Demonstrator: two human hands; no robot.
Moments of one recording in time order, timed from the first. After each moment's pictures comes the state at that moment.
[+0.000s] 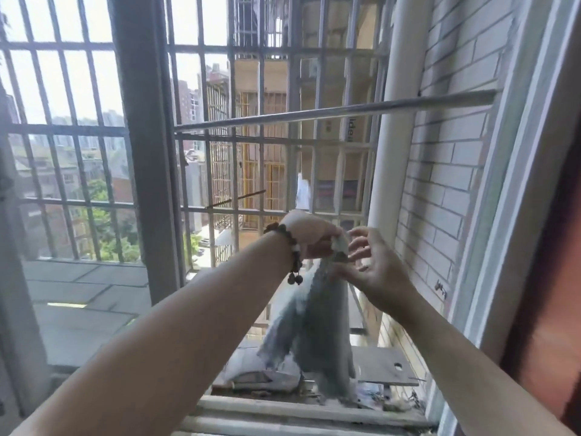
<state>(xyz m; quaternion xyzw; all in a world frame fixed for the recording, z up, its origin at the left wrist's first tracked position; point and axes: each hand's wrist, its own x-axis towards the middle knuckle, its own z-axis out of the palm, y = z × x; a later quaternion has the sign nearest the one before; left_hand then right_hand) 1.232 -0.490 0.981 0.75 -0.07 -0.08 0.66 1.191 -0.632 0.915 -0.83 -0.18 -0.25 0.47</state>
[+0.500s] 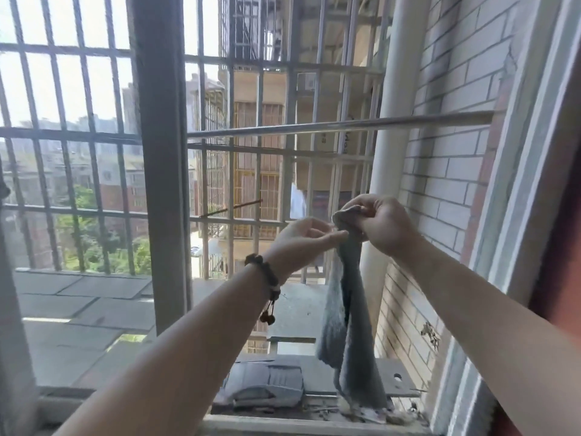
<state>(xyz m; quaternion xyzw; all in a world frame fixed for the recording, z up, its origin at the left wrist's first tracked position) 1.233 -0.443 0.964 0.79 -0.23 0.02 0.56 1.229 -0.611 0.993 -0.82 -0.18 -0.28 0.47</state>
